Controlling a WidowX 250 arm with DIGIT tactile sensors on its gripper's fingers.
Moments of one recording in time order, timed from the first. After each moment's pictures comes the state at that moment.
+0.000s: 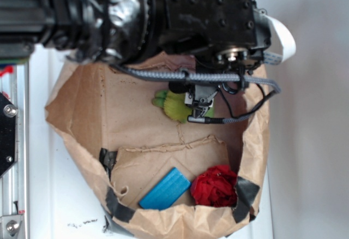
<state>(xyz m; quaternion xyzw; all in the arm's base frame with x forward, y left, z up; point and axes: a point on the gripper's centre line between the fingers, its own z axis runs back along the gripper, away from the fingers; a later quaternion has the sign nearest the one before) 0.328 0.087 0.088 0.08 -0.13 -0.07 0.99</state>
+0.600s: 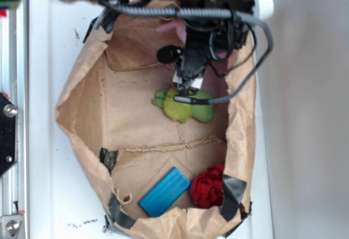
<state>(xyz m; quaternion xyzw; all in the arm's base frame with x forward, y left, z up) 0.314 0.123 0.087 0.04 -0.13 -0.13 0.98</state>
